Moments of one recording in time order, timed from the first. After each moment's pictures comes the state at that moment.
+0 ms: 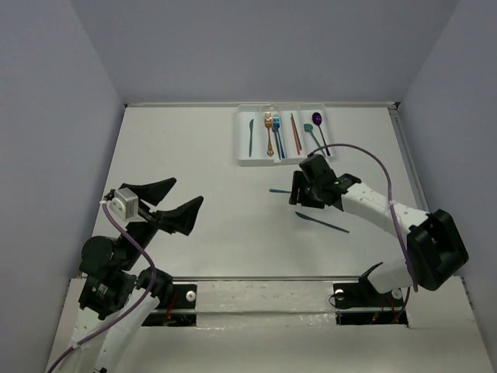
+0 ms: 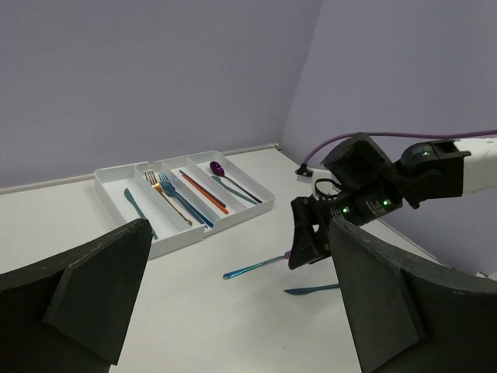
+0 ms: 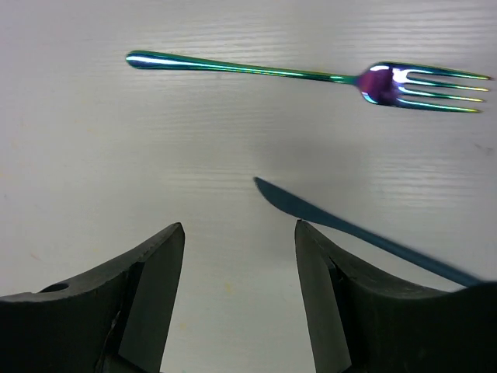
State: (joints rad) left arm -0.44 0.20 0.66 -0.15 0.19 -0.31; right arm 0.61 1.46 0.93 -0.45 0.14 0.68
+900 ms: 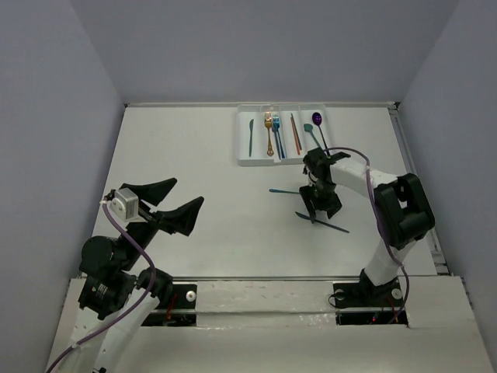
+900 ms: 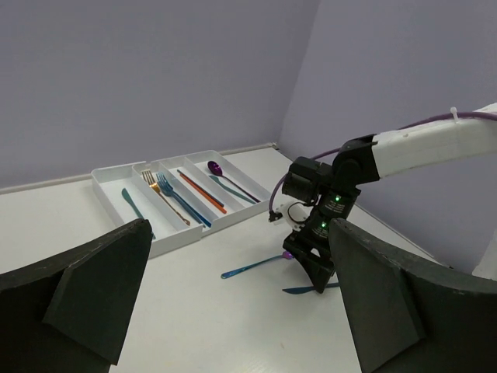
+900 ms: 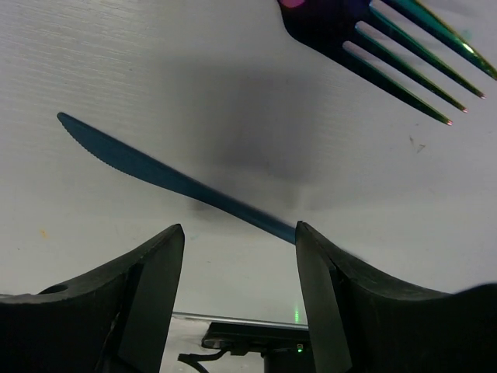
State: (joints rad) left arm -0.45 0.20 0.66 -0.15 0.19 -0.31; right arm 0.41 1.75 1.15 -0.93 0.00 0.16
